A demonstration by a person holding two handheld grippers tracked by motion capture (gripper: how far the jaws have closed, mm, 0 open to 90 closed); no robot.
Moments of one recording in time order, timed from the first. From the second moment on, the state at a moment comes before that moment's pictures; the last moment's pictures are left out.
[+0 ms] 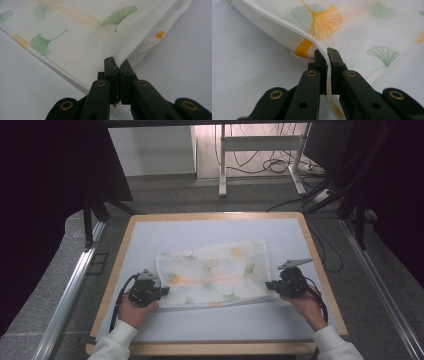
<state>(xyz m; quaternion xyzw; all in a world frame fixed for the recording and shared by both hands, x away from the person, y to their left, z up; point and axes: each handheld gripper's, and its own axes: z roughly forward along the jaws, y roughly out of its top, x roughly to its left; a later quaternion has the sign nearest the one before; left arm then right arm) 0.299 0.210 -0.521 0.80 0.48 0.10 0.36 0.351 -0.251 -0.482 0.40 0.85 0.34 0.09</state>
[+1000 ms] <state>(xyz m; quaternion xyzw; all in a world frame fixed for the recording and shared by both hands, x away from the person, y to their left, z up) 0.266 0.210 -0.518 0.81 0.45 0.07 0.37 0.283 -0.271 -0.489 0.39 0.84 0.37 0.06</state>
